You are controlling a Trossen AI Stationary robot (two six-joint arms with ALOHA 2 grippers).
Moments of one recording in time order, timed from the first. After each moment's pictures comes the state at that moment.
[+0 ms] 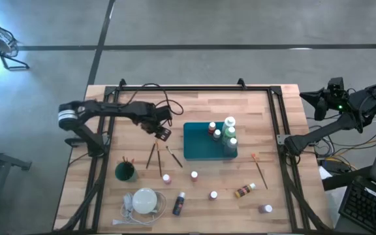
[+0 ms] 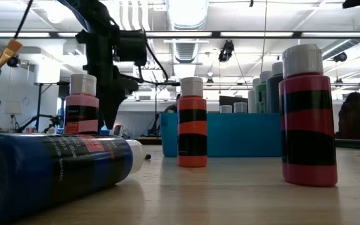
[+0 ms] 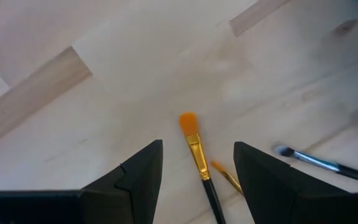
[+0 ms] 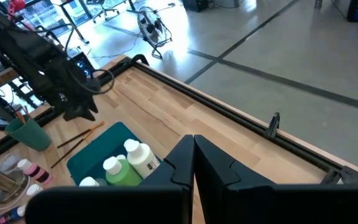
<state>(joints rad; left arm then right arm) 0.30 1.56 1.01 -0.84 -0.02 -0.70 0.36 0.42 1.38 -1.57 0.81 0.81</state>
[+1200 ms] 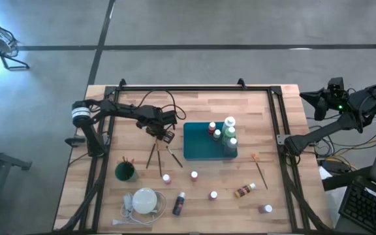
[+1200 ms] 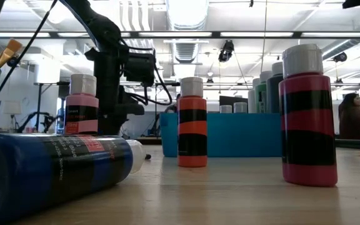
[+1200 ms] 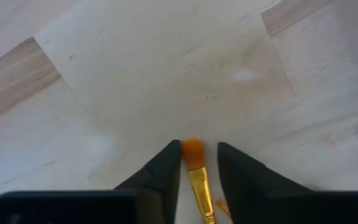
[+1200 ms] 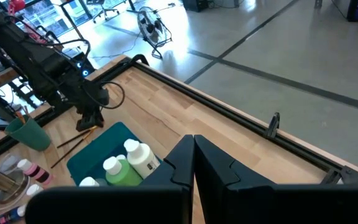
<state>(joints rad) 0.30 1.73 1.01 -0.75 -0.05 -0.77 0.36 0.42 1.38 -1.57 0.81 0.81</state>
